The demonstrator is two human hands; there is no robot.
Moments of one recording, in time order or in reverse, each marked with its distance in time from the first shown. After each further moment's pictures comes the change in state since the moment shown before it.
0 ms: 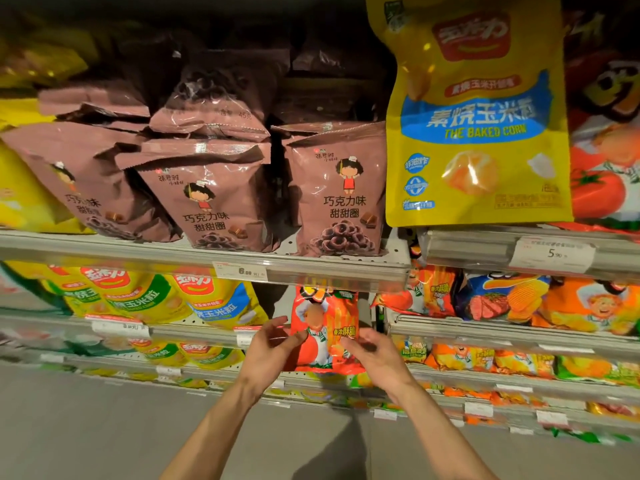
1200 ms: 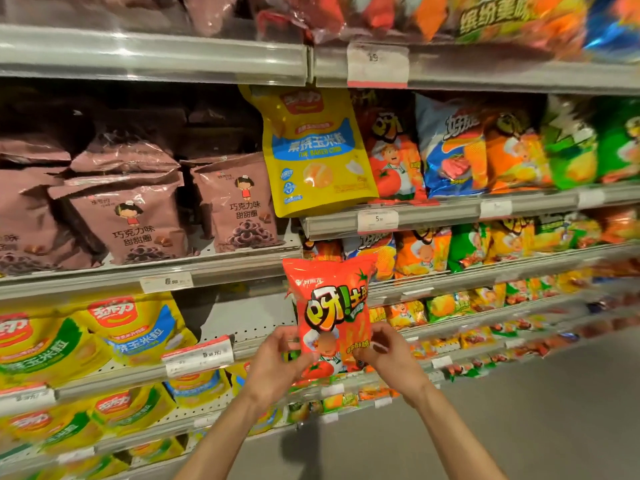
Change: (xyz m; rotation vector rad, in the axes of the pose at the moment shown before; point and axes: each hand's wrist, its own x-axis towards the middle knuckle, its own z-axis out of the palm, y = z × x) left_hand -0.117 0.015 0.072 0.142 -0.403 0.340; right_hand -0.174 0.020 -0.093 -0.035 0.395 -0.152
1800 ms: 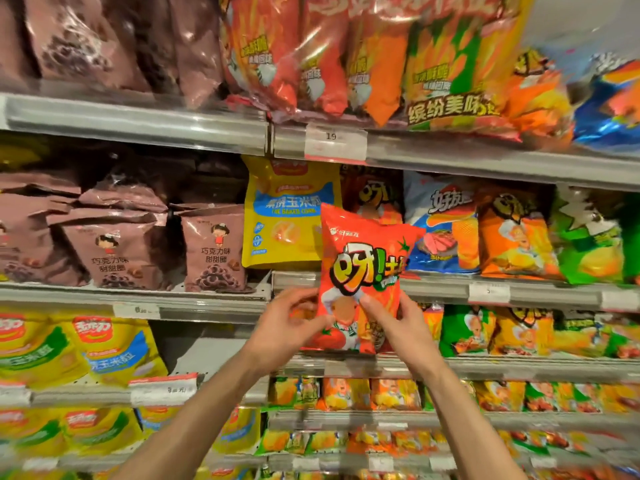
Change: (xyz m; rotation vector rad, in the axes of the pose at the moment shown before) left_hand 0.050 0.172 0.081 0.024 0.106 0.385; right_hand 0.076 -0.127 -0.133 0.147 -0.079 -0.414
